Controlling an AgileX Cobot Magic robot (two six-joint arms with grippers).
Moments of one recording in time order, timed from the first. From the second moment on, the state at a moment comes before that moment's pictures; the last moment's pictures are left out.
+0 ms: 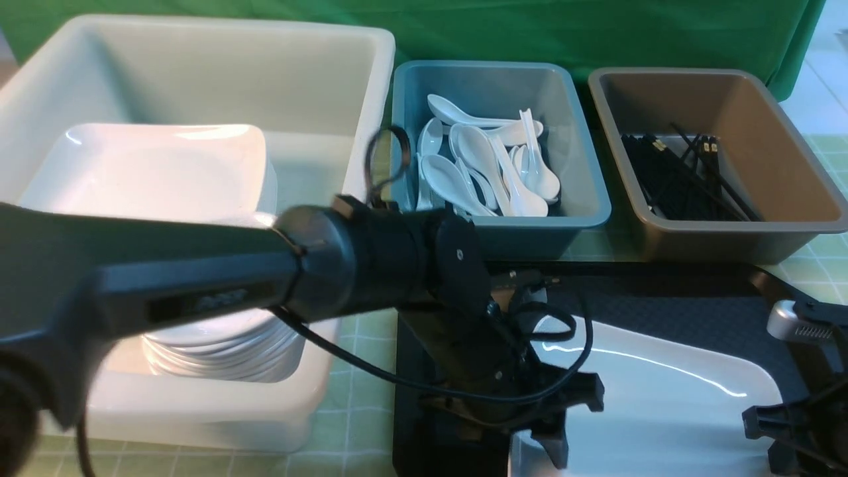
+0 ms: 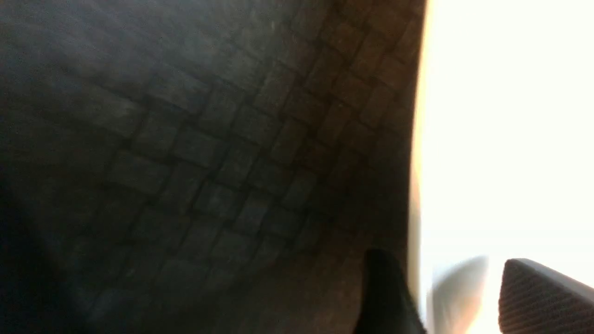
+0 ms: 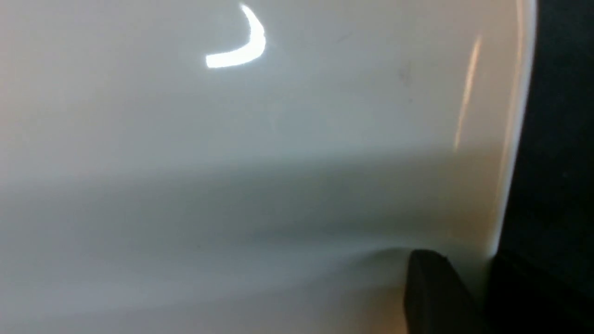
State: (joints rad) right arm 0.08 1.42 -0.59 0.12 0.59 0.15; left arm -0.77 1.98 -1.32 -0.58 0.74 -0.15
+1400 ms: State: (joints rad) right arm 0.08 0.80 -0.90 0.07 0.91 0.01; left arm -0.71 1.70 -1.32 -0.68 0.73 -0.08
